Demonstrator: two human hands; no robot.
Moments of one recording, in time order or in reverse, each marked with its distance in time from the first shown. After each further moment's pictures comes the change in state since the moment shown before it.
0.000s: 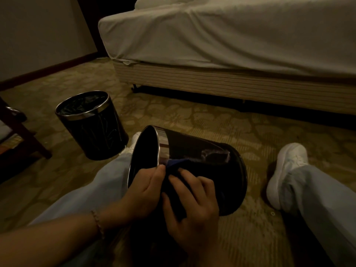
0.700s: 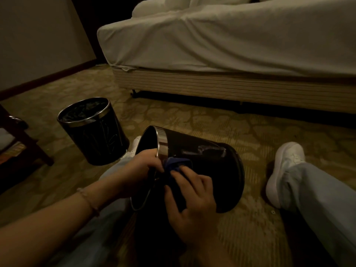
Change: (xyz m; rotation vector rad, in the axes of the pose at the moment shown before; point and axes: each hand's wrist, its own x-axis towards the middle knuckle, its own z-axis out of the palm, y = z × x) left_hand 0.038 0.041 -0.030 -0.262 -0.228 -0.475; right_hand 0.006 -0.008 0.005 0.023 -0.065 0.121
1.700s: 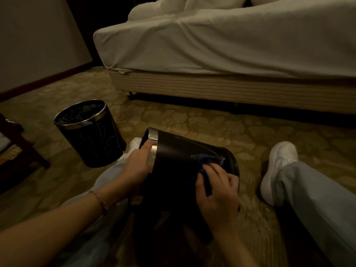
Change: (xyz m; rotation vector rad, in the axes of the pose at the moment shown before) left_hand 0.027 -0.023 -0.003 0.192 0.454 -0.014; right_hand 0.003 0.069 -0.014 -0.173 0.119 0.176
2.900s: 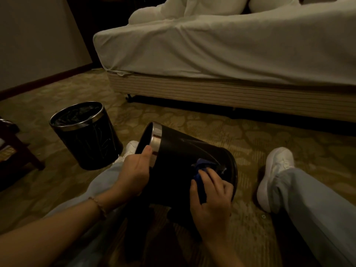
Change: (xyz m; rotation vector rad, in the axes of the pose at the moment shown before) left_hand -0.014 0.005 0.009 0.447 0.095 0.395; right_hand -0.007 -0.001 0.009 0.044 0.058 0.012
